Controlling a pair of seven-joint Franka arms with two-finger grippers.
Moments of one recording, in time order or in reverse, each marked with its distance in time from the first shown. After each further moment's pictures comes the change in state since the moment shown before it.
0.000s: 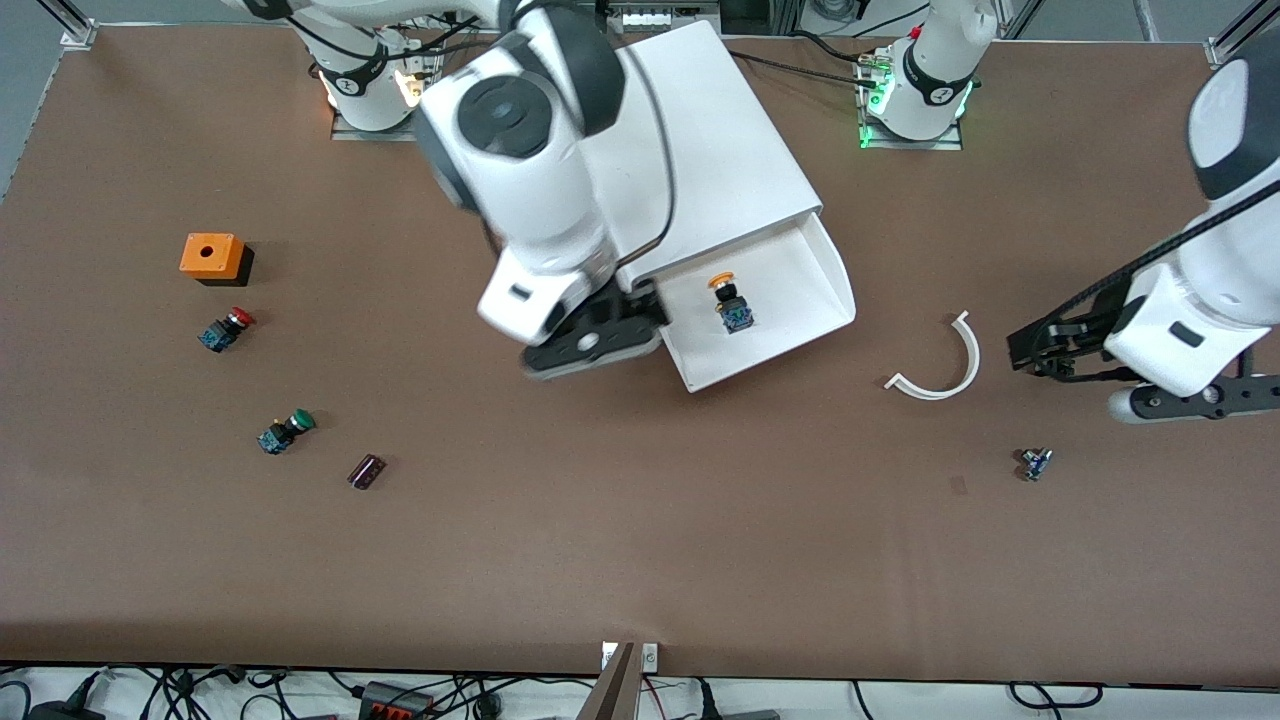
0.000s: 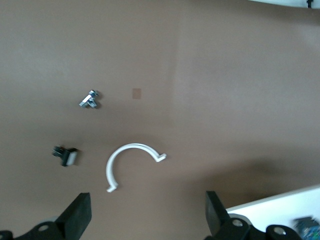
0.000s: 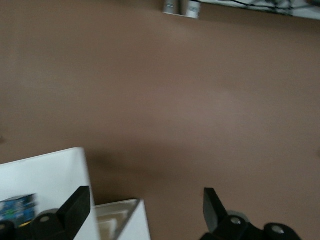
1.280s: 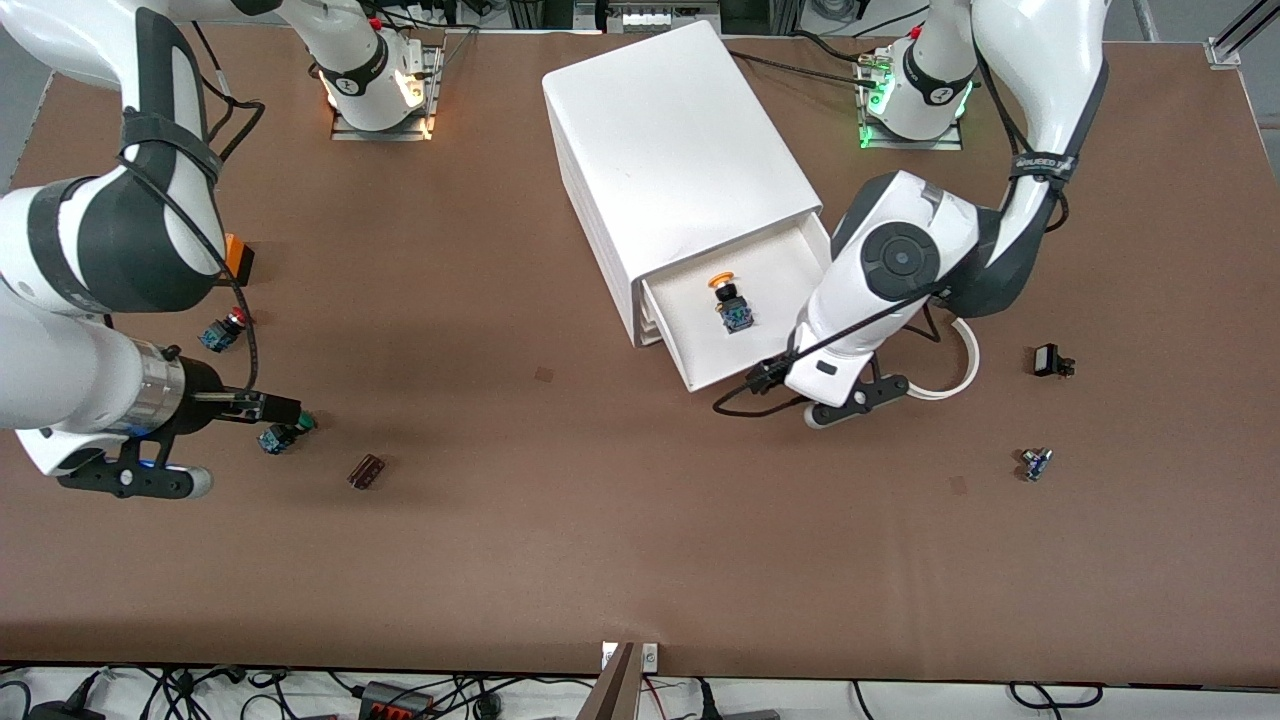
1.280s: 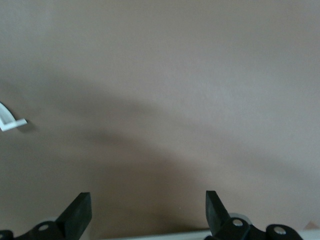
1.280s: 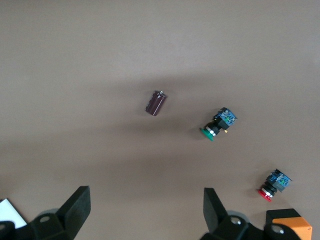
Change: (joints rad) left arm -0.134 0.053 -0.170 -0.503 -0.001 0.591 -0.512; right arm -0.486 -0.060 -0.004 -0.025 -0.003 -0.298 -0.204
